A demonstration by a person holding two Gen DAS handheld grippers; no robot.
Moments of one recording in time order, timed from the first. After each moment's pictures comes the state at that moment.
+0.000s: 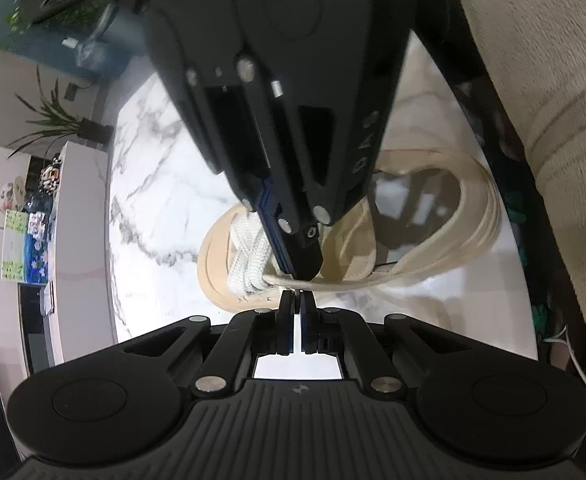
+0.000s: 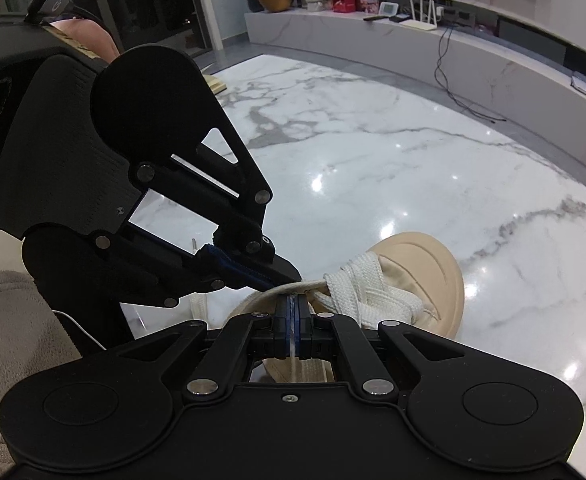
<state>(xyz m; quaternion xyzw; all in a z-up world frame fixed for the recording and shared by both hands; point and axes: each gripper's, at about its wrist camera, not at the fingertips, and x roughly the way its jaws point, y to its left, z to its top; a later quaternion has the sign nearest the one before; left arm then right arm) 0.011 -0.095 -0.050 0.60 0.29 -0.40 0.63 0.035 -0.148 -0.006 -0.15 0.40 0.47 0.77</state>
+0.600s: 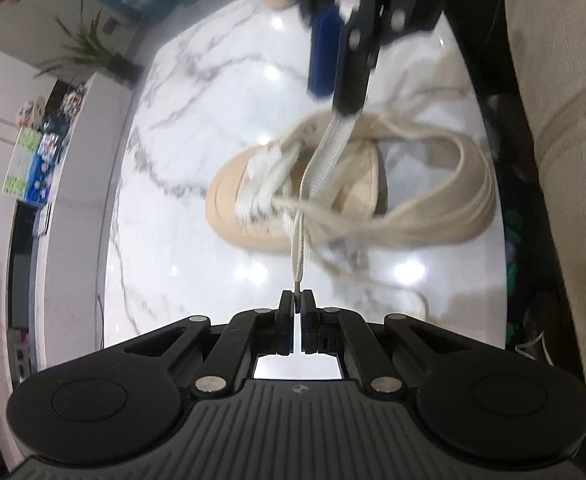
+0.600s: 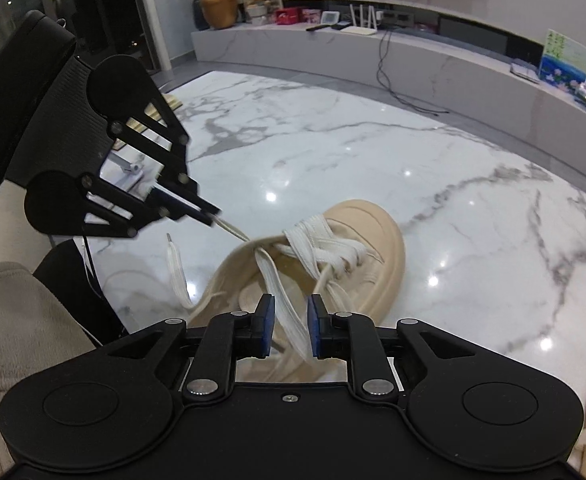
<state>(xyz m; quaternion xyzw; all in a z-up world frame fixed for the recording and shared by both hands) -0.020 -0.052 -0.018 0.54 0.37 -0.34 0.68 0.005 -0.192 0.005 -0.12 0.40 0.40 0.82</state>
